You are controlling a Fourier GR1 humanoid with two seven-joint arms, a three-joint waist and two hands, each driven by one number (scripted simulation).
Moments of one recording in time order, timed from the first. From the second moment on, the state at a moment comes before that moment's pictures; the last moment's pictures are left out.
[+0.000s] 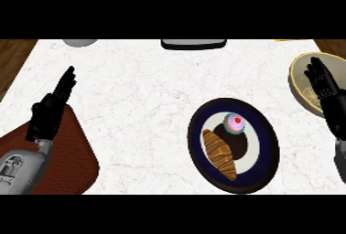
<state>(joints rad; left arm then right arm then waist) -0.27 0.48 -0.18 -1.35 0.11 0.22 0.02 -0.24 -0.51 0.00 -1.38 -0.15 0.00 -0.18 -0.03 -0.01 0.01</state>
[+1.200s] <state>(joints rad) -0.20 0.30 -0.34 -1.53 0.21 0.05 0.03 -0.24 -0.41 0.23 -1.49 0.49 -0.39 0.58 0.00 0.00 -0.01</state>
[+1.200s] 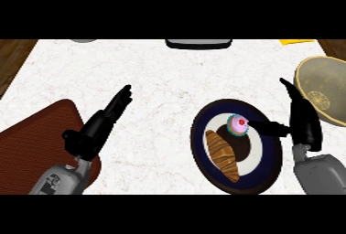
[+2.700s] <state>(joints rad) -0.15 0.27 -0.32 -1.57 0.17 0.01 0.03 -0.59 -0.39 0.37 -1.46 0.17 0.19 1.17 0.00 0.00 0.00</state>
